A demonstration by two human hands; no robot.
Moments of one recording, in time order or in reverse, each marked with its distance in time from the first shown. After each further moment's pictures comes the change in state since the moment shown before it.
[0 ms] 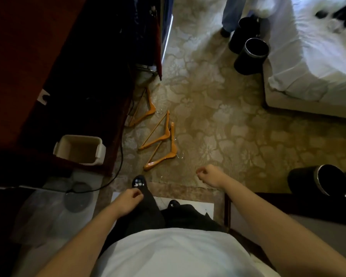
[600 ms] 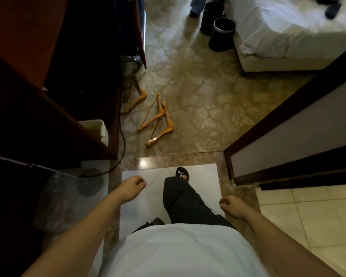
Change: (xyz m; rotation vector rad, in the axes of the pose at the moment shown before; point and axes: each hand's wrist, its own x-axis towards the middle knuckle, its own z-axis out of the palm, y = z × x) left_hand -0.136 -0.150 0.099 0.170 0.017 0.141; right_hand -0.225 0.128 0.297 0.118 0.079 0.298
